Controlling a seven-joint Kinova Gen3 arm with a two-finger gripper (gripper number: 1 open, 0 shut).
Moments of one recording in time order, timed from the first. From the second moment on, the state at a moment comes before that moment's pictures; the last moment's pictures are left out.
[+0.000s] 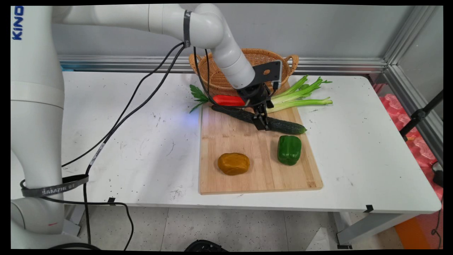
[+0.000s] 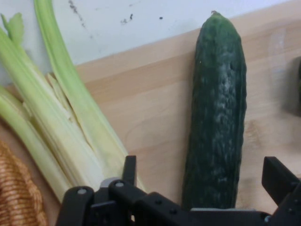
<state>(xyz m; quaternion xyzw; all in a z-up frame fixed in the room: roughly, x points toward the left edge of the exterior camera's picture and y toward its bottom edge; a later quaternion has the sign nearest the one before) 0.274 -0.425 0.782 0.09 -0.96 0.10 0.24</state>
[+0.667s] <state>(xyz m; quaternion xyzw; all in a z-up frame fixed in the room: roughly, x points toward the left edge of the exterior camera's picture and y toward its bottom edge) 0.268 -0.425 0.773 0.08 -0.96 0.09 0.24</state>
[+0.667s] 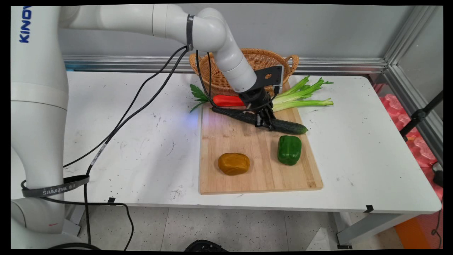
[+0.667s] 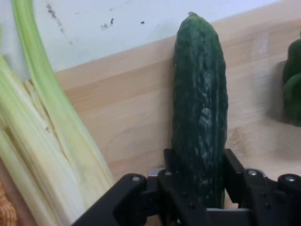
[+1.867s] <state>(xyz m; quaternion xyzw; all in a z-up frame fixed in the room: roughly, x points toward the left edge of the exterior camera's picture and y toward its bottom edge) 0.283 -0.426 0.893 0.10 -0.96 0.11 0.25</state>
